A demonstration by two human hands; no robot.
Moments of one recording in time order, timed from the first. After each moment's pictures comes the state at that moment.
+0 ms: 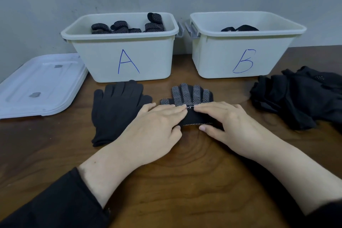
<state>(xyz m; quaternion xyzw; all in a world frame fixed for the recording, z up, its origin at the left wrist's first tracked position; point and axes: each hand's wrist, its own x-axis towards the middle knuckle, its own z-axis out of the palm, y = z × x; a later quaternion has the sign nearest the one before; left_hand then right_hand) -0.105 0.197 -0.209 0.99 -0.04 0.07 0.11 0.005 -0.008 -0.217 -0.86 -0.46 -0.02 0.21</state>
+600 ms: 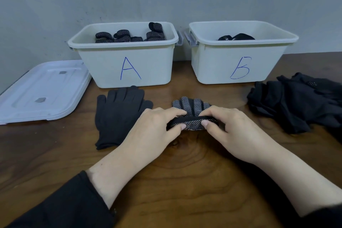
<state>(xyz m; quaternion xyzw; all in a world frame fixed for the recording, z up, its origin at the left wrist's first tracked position) -0.105 0.197 -0.211 0.95 0.02 0.17 0.25 -0.007 -0.011 -0.204 -0.85 -0.43 0.00 0.31</state>
